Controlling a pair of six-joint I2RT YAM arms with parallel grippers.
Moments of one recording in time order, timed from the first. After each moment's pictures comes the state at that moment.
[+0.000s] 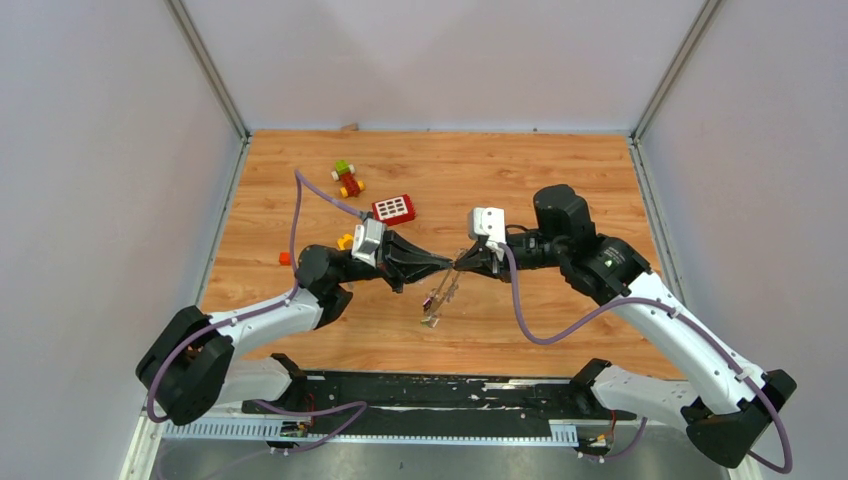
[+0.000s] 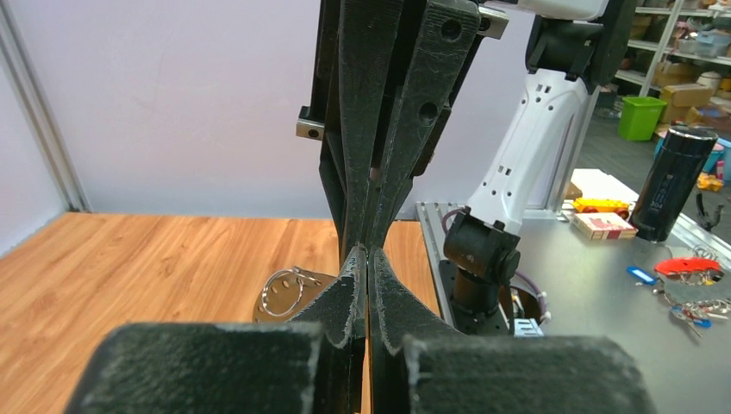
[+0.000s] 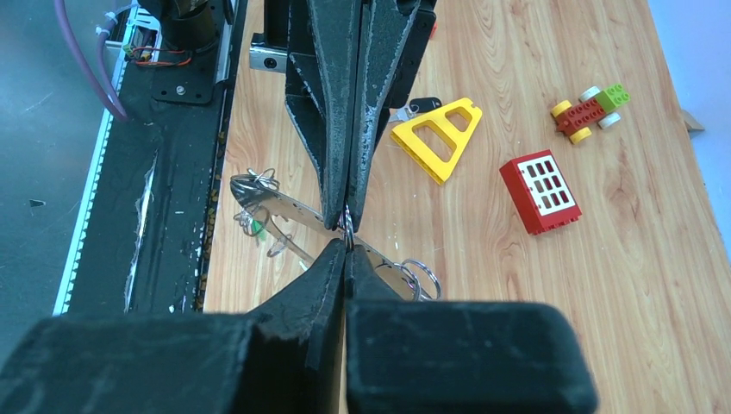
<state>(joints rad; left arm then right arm) -0.72 1.23 0.52 1.26 0.81 -0.43 0.70 1.04 1.15 -0.56 -0.72 -0.54</state>
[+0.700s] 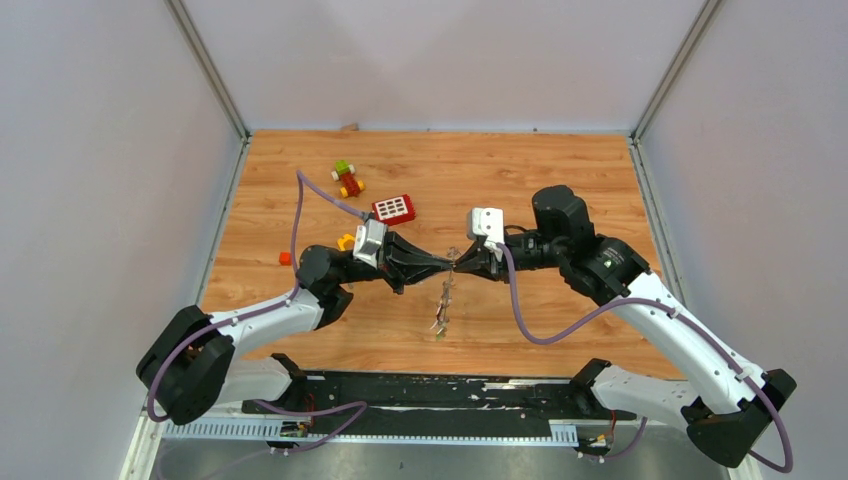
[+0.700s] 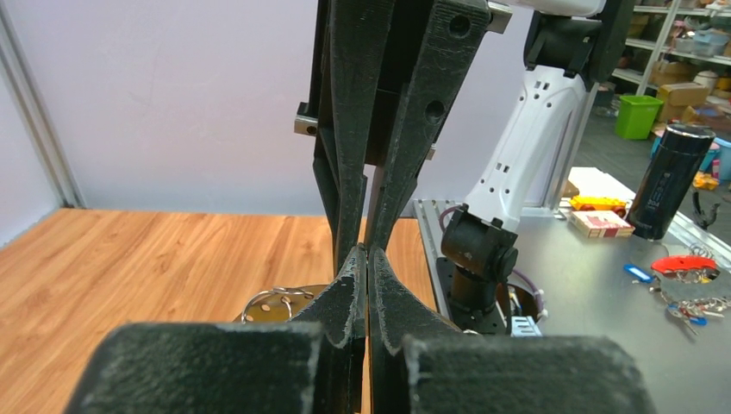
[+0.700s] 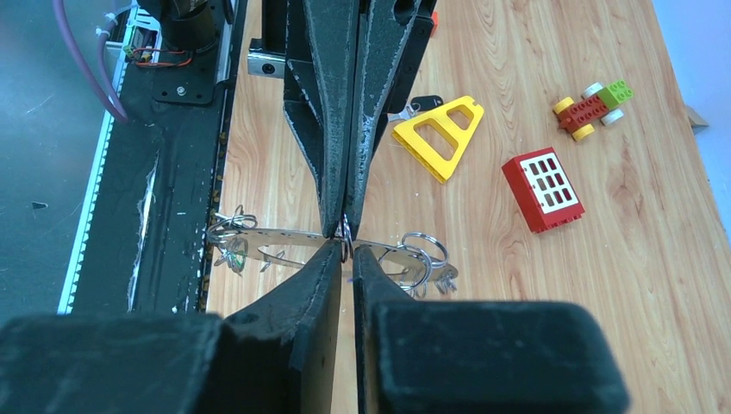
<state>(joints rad) -0.73 1.23 0.51 1.26 0.81 -0.43 0.71 1.04 1.15 -0.56 -0.71 -0.53</state>
